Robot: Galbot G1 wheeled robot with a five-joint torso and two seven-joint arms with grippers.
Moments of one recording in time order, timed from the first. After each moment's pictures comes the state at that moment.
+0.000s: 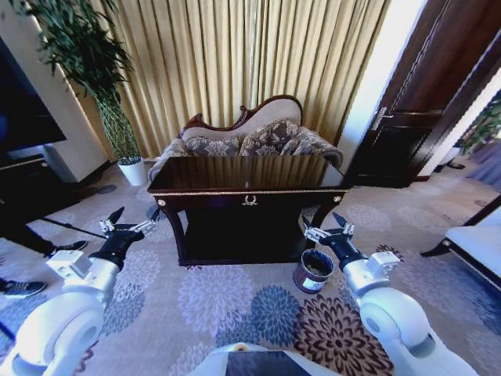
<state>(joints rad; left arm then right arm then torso) 1.67 -0.93 -0.90 -2.50 -0.75 0.35 -0.29 -1.61 1.03 0.65 2.42 0.54 -0.29 0.22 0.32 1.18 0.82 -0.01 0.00</state>
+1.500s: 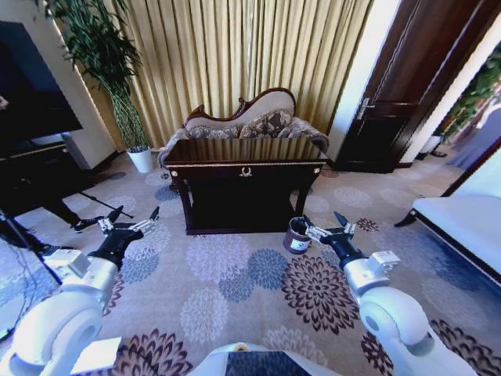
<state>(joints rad) 1.67 -0.93 -0.91 -2.50 -0.76 0.35 -0.28 -1.60 1.03 0.65 2.41 0.54 -0.29 0.23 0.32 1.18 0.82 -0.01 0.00</state>
